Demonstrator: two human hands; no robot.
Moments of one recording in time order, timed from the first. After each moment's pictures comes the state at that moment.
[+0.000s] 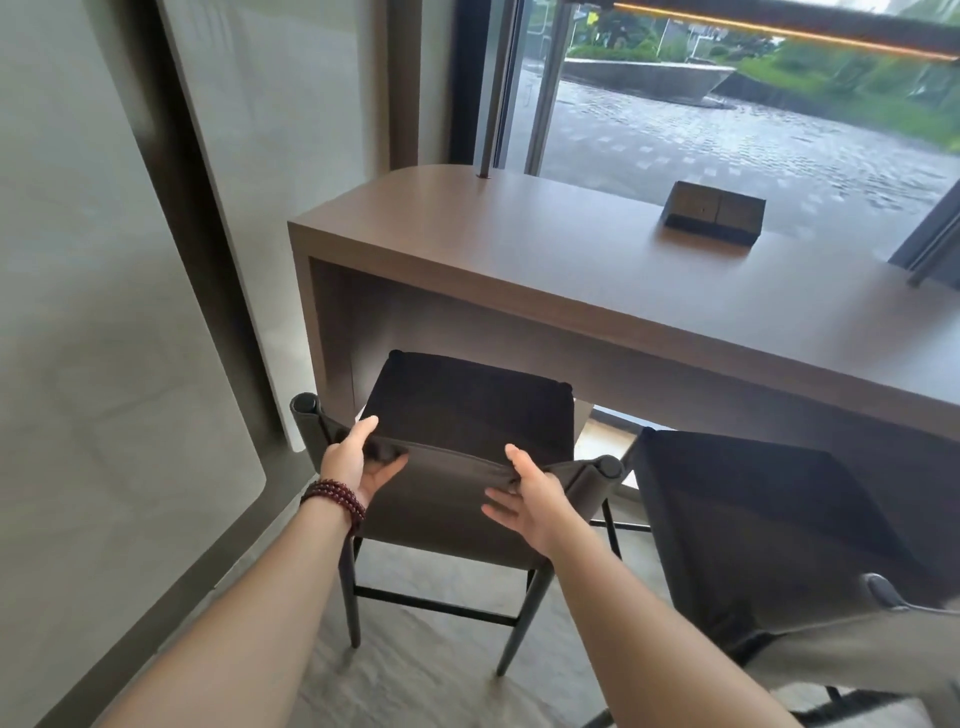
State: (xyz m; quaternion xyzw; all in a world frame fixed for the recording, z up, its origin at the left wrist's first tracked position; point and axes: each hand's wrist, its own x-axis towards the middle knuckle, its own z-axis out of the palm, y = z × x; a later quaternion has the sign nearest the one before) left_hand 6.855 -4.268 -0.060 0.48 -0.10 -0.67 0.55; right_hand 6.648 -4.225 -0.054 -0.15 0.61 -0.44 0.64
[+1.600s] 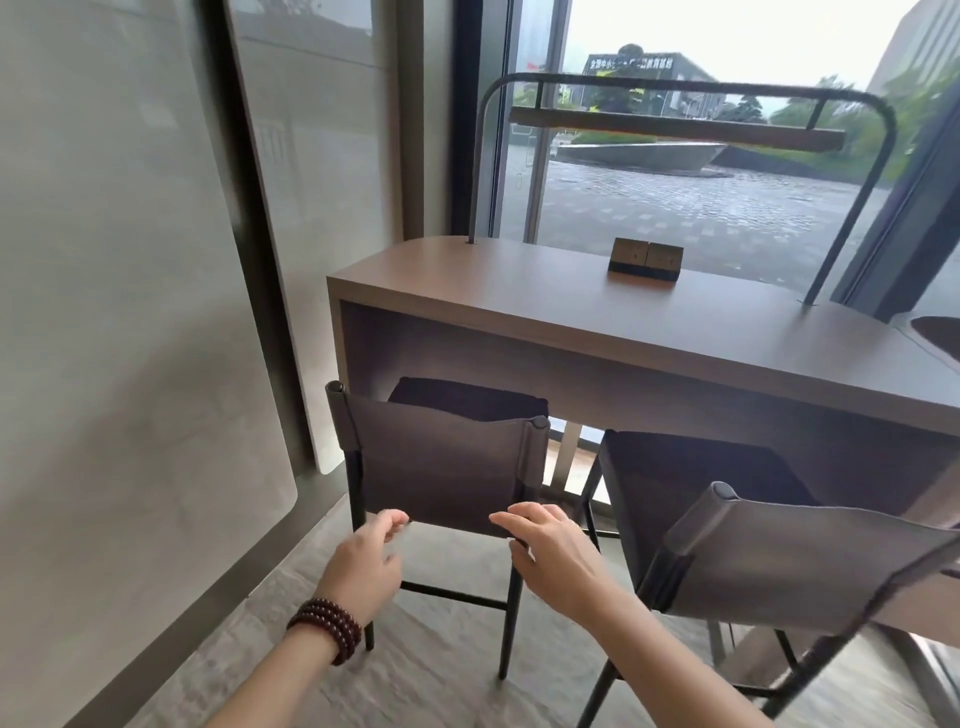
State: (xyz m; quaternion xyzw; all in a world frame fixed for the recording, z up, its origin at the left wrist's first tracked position) left_hand 6.820 -3.985 -0.010 0.64 -0.66 -0.26 0.29; right_hand 6.583 -3.985 -0.006 -0.81 0.55 -0.17 0.05
